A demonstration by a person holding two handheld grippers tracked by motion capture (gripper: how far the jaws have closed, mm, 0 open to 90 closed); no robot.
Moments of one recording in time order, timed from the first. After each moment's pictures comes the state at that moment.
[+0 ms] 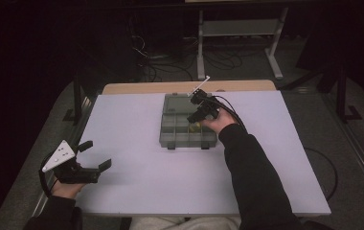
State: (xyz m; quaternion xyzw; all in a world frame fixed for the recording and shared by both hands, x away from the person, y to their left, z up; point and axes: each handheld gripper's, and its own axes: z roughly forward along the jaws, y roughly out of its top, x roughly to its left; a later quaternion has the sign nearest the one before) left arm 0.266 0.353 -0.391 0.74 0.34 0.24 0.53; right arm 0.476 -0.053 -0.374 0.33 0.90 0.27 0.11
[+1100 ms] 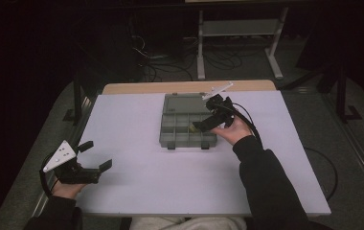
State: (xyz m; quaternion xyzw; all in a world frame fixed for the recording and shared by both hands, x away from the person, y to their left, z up) left arm 0.265 0.351 -0.391 0.74 0.34 0.24 0.52; right arm 0.420 -0.094 -0.350 0.32 0.86 0.37 0.14
